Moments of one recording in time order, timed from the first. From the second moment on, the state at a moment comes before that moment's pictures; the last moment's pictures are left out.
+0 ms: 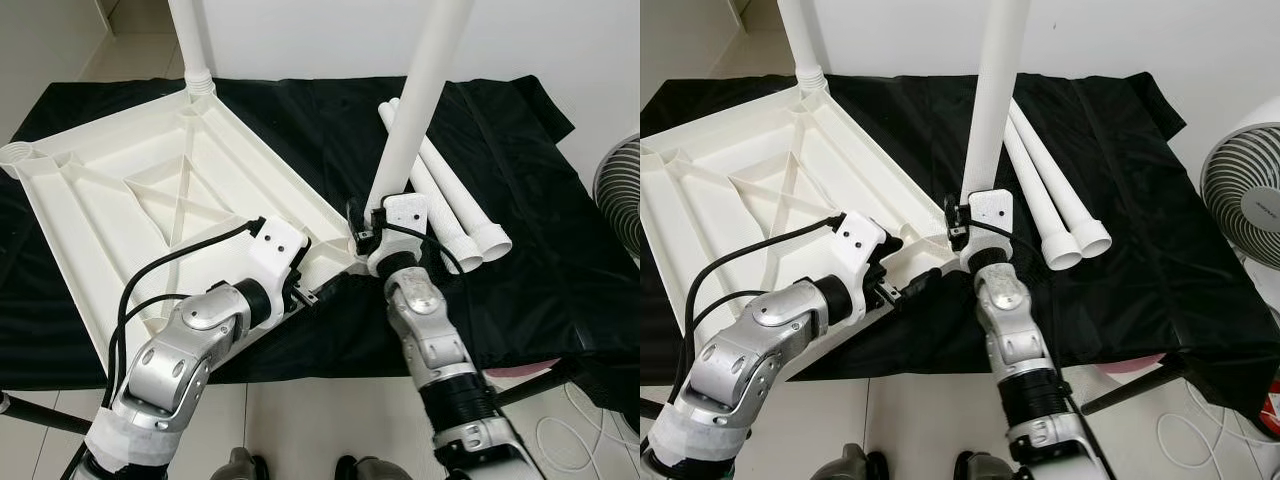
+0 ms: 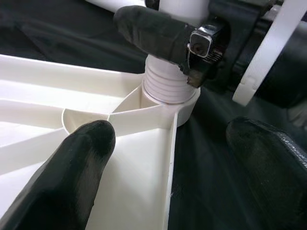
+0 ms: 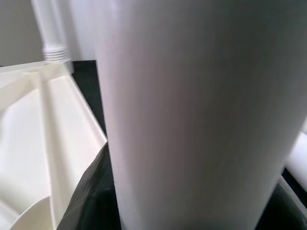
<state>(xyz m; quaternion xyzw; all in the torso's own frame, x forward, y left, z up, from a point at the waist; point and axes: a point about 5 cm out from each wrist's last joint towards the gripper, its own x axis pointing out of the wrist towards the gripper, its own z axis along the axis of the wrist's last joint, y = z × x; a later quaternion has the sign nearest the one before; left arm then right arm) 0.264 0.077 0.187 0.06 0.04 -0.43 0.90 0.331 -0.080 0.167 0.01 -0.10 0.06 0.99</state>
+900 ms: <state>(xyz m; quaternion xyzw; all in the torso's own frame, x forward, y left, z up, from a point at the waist) 0.262 0.071 0.186 0.06 0.04 -0.44 0.90 0.332 -0.096 0.155 0.01 -0.09 0.07 0.99</state>
